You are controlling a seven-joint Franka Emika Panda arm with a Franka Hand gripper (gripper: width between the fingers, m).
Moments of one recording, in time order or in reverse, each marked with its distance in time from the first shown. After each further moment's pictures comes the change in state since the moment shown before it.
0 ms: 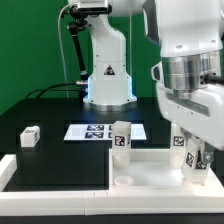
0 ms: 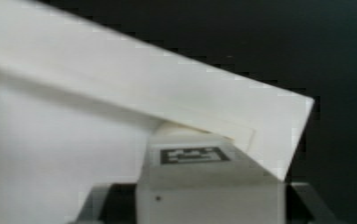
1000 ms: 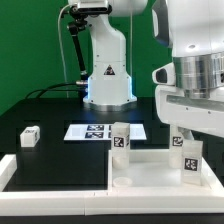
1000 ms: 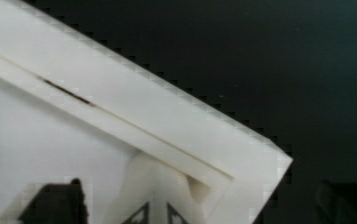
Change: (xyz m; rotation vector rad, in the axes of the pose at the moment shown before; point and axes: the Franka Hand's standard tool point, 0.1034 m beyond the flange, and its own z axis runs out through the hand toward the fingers) arm -0.016 0.001 0.003 0.002 0.017 -0.469
